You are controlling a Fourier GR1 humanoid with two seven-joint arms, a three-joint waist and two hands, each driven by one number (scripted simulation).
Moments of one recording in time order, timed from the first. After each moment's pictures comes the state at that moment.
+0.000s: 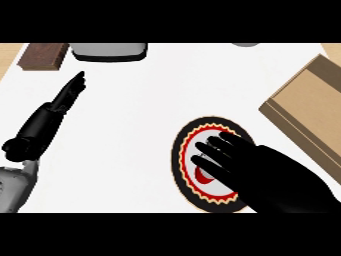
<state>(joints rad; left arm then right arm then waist) -0.25 0.47 -0.19 -1.52 0.09 -0.01 -0.09 -0.46 -0.65 0.62 -2.12 0.43 0.63 0.42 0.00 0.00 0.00</state>
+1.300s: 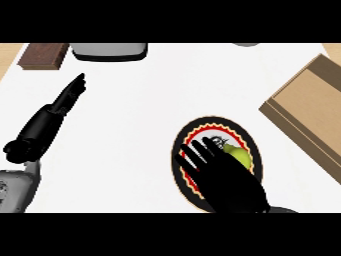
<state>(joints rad) -0.22 0.36 -0.08 -1.52 -0.03 -0.13 -0.08 -0.34 -0.34 0.73 -1.93 0.91 0.69 0.44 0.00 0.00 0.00</state>
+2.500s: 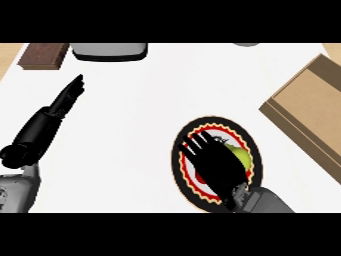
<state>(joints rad) -0.19 0.28 0.00 -1.58 -0.11 -0.21 -0.05 -0.29 -0.21 0.64 -1.61 1.18 0.56 0.18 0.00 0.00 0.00</state>
